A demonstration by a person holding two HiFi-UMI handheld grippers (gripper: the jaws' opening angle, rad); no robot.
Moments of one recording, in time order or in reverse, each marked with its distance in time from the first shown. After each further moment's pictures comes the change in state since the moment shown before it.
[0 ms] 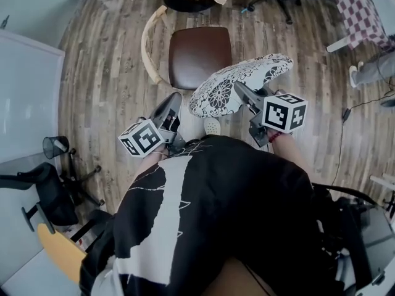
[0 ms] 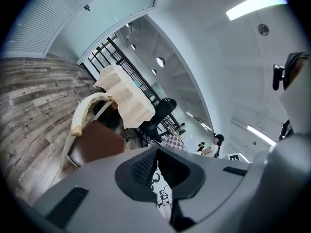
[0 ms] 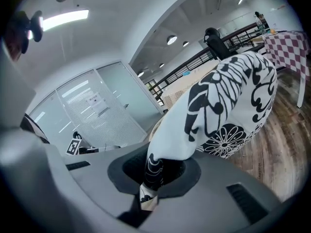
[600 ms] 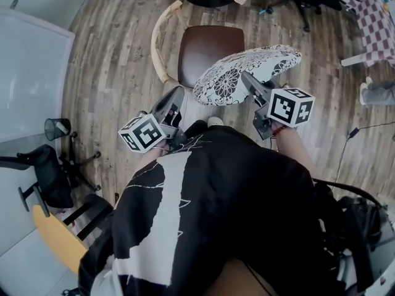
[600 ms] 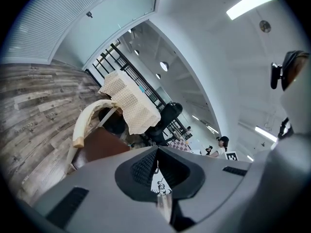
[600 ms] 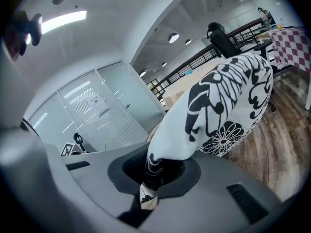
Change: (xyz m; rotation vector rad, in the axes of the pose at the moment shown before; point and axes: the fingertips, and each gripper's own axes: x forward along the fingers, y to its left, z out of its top) left arm 0.017 0.016 0.031 0.002 -0.050 0.068; right arm 0.046 -0.026 0.045 -0.008 0.012 0.036
